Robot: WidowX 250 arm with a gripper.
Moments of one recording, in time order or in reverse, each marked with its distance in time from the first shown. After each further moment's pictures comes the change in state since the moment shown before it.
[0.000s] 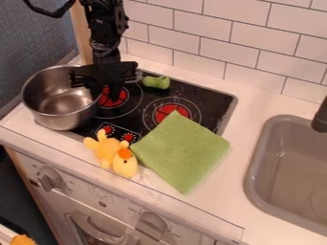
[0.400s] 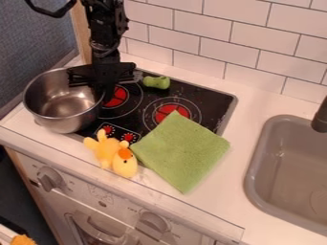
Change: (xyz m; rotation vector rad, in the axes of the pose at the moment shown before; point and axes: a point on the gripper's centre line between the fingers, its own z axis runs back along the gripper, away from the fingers) arm -0.002 -0.002 0.000 -0.024 0.017 0.011
